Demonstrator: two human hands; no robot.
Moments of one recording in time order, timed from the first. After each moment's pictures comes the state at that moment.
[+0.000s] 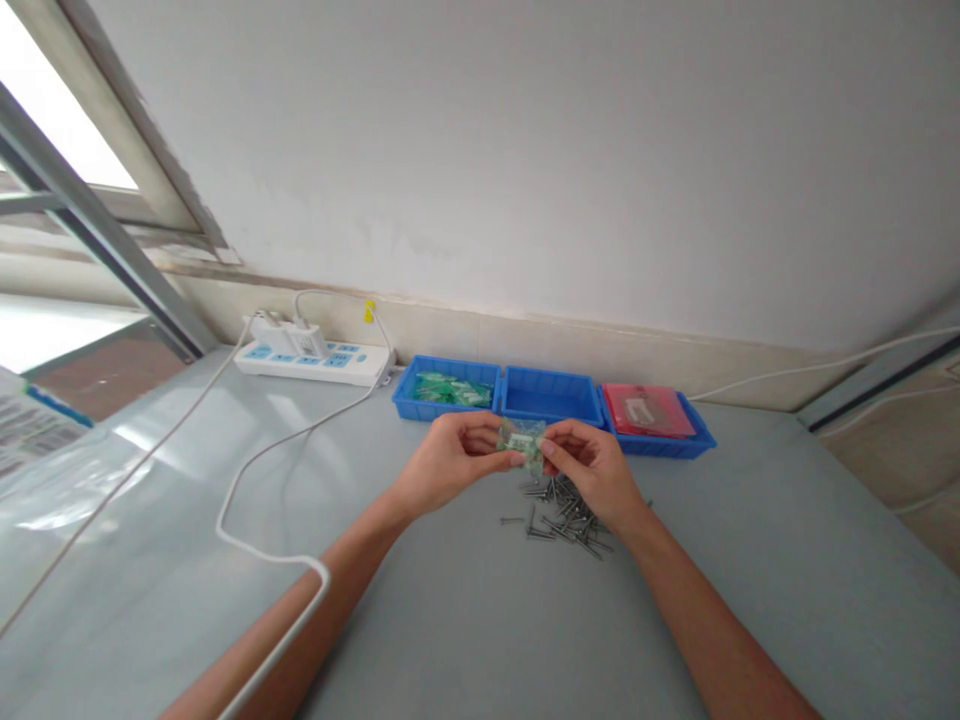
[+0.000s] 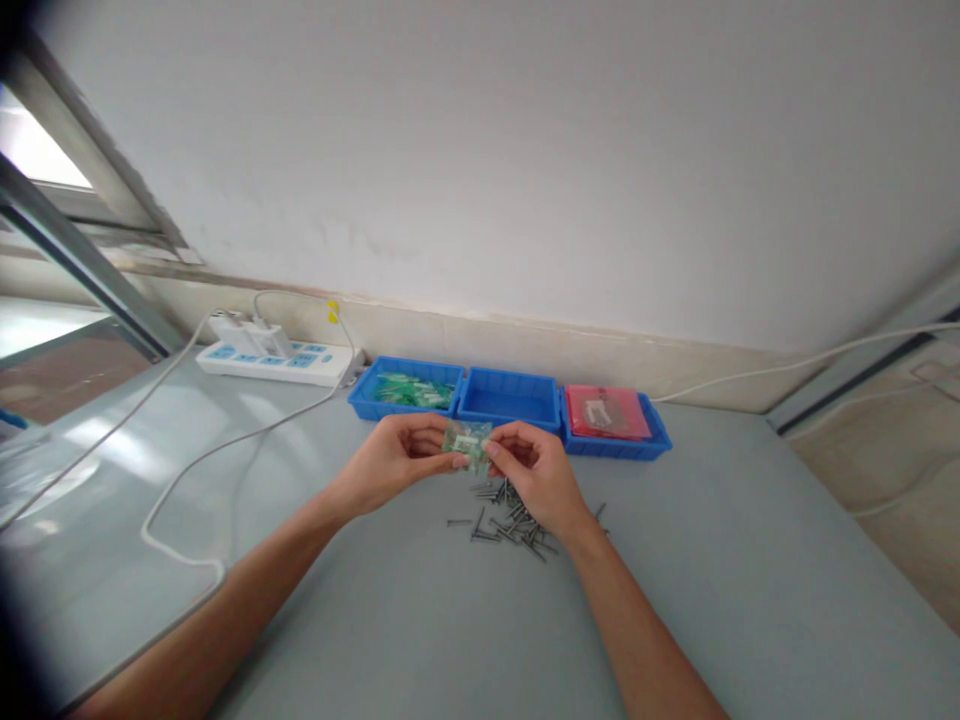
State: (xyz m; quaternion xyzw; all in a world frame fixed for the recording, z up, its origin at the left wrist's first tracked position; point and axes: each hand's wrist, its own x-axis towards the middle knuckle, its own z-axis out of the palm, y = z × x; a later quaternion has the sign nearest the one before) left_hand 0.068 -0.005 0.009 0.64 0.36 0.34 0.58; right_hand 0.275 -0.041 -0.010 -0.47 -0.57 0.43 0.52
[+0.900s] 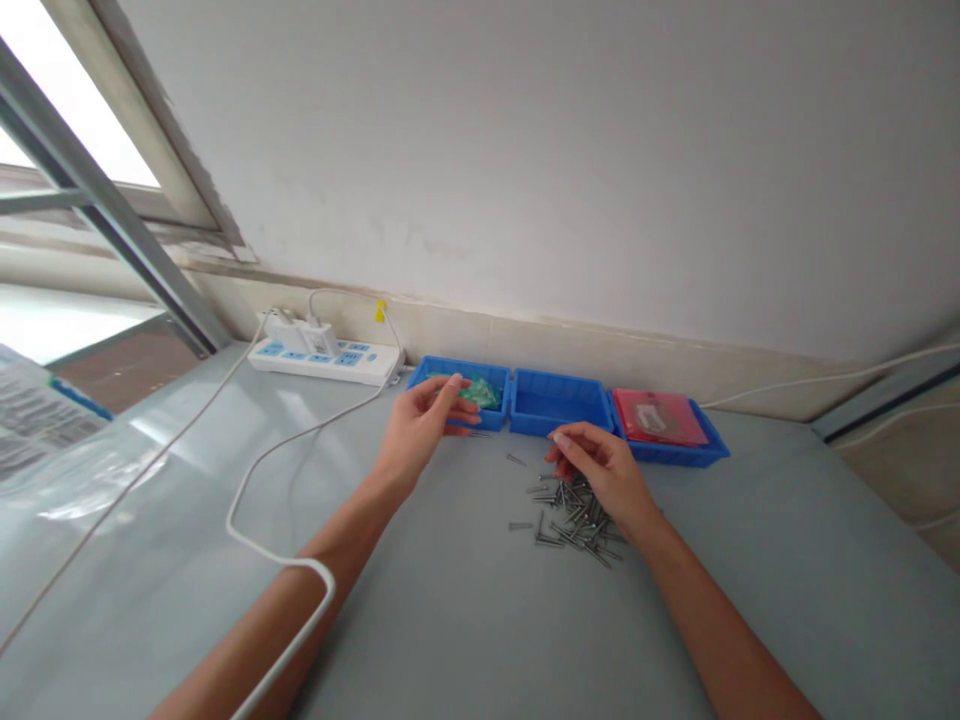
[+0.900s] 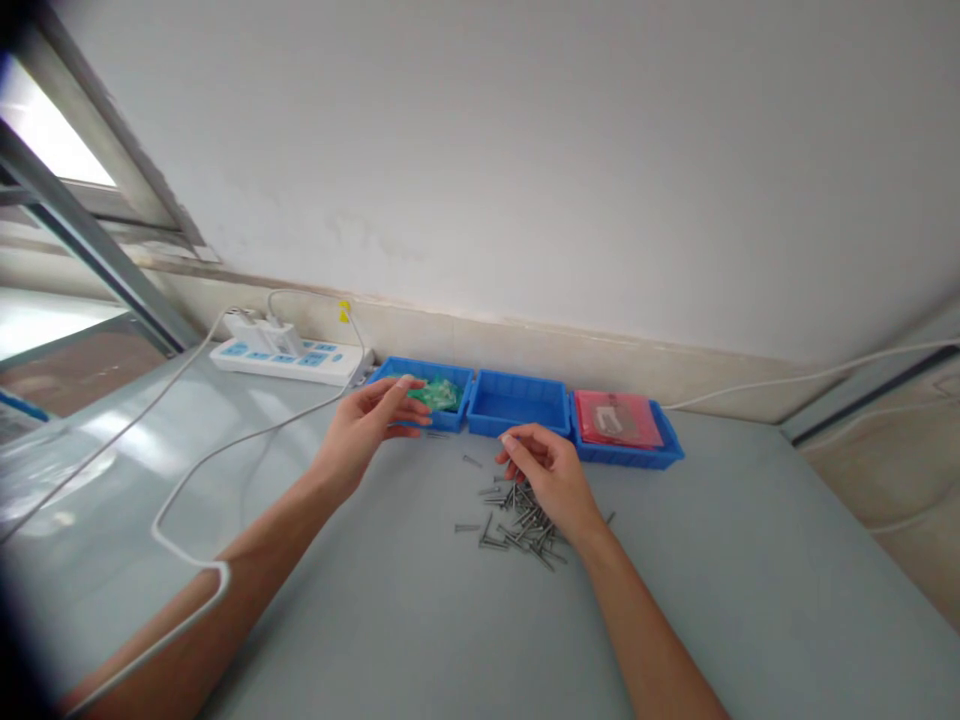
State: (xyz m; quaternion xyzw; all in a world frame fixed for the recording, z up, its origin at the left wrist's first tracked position) left_hand 0.044 0.016 0.021 0.53 0.49 0.50 0.48; right_hand 0.280 -0.036 -0.013 -0.49 -0.53 0.46 0.51
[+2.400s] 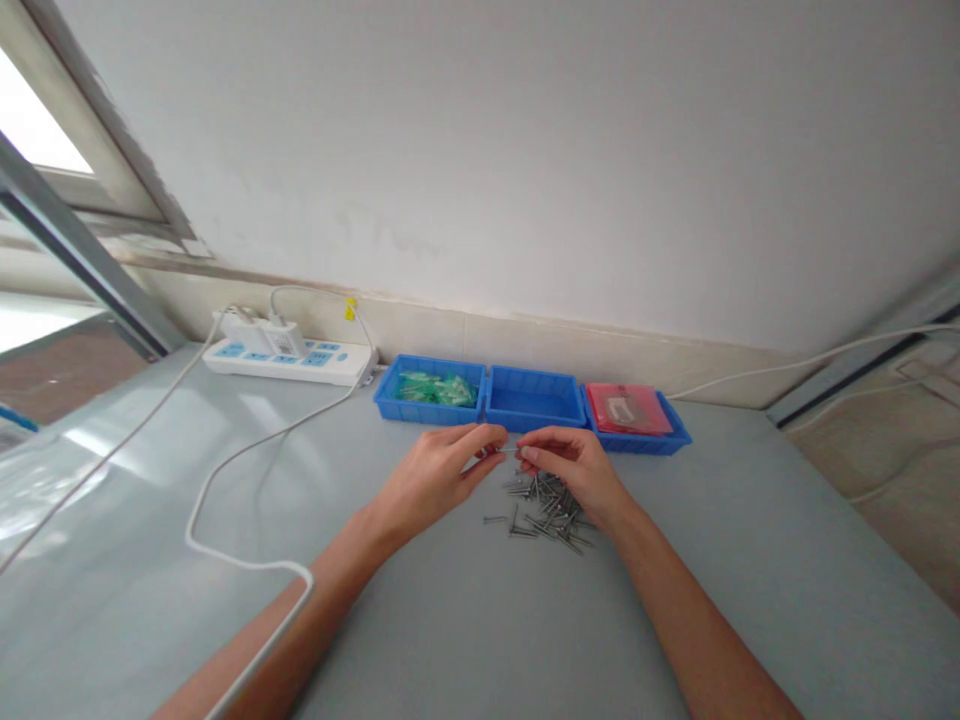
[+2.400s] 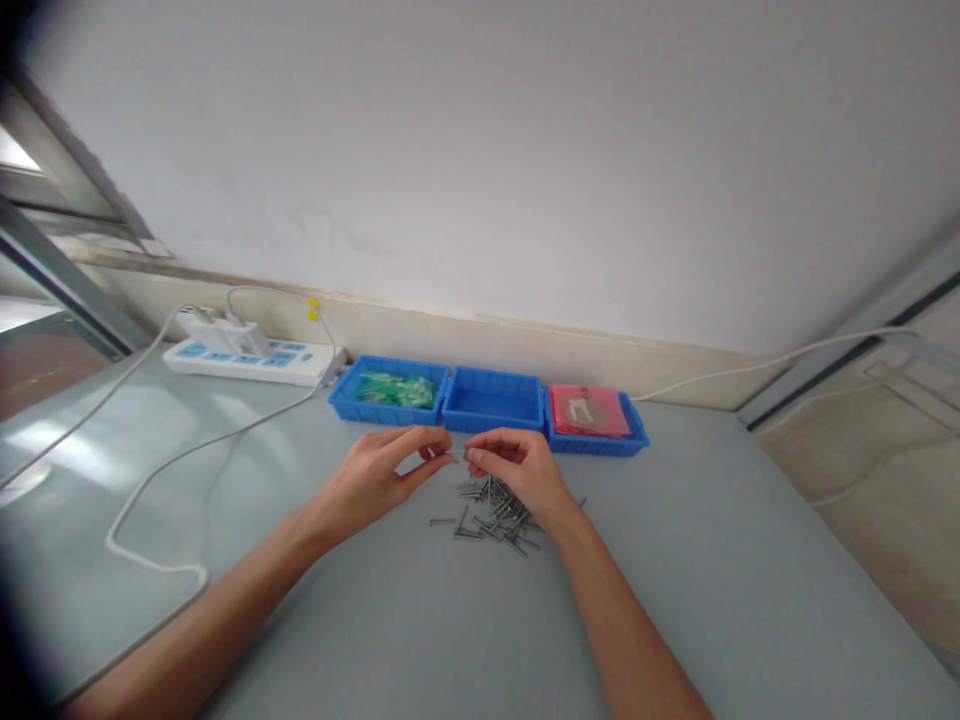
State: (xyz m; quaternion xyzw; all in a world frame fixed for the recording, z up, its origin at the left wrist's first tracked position) left_hand 0.064 -0.012 0.002 0.88 0.29 0.36 0.12; right_hand 0.282 -0.039 -0.009 -0.45 -0.51 0.53 0.50
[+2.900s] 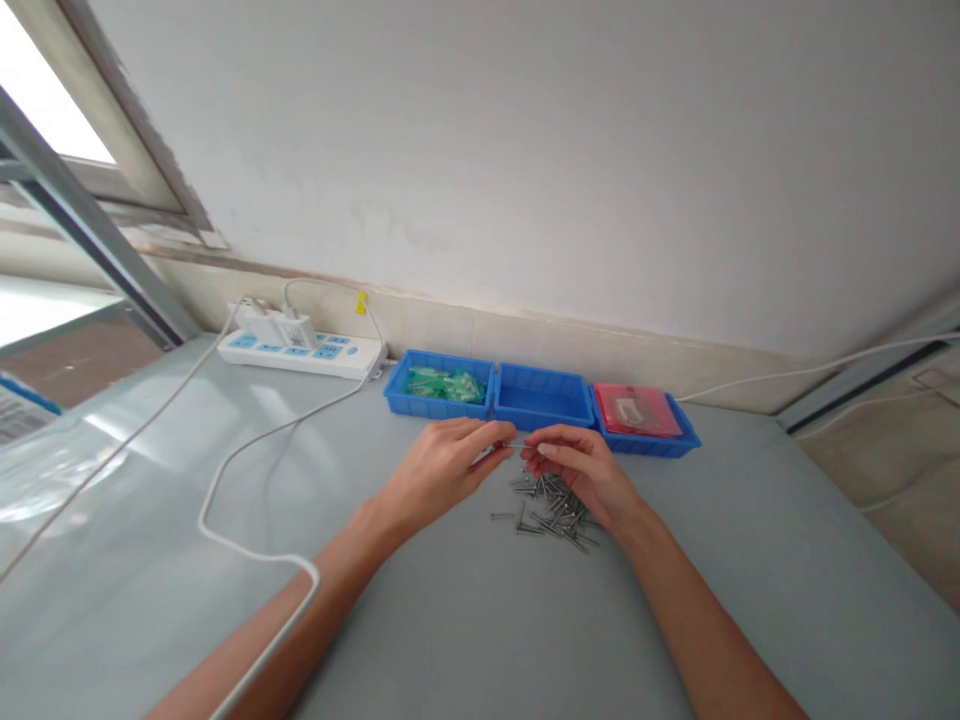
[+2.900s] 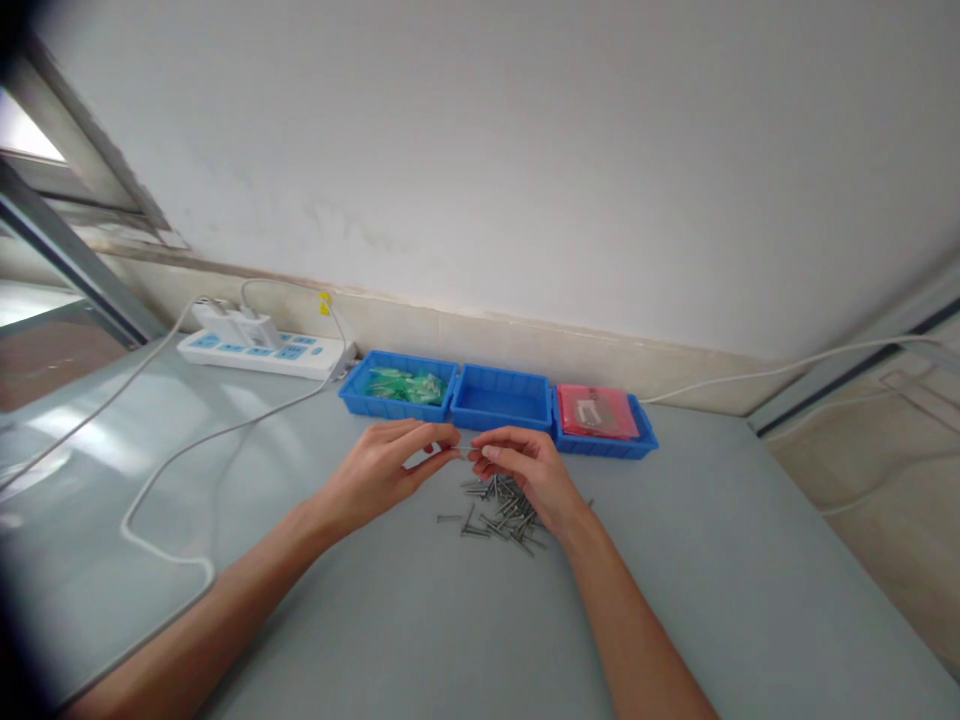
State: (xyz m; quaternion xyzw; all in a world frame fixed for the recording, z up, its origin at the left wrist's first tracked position) left_hand 0.063 -0.011 0.002 0.89 0.28 0.36 0.06; right_hand 0.283 -0.042 -0.006 -0.40 -0.46 0.61 0.50
